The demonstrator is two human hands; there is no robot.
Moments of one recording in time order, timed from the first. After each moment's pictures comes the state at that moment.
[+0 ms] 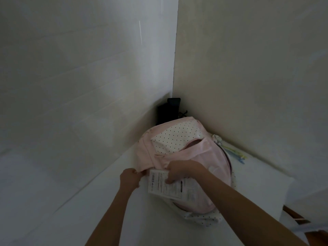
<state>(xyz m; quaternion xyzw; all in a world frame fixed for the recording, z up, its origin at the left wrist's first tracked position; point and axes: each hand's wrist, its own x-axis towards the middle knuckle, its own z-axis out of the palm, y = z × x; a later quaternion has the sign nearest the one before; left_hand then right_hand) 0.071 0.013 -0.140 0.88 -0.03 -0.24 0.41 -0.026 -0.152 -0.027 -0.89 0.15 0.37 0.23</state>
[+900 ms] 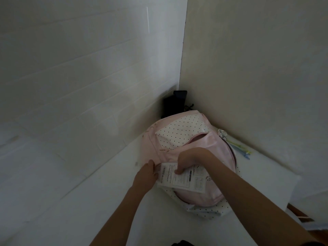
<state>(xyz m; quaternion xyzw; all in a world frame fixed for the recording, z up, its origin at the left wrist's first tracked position) 0.034 -0.001 -0.147 0.91 -0.28 -0.19 0.24 -0.020 -0.172 -0.021 -0.87 0.15 0.44 0.19</state>
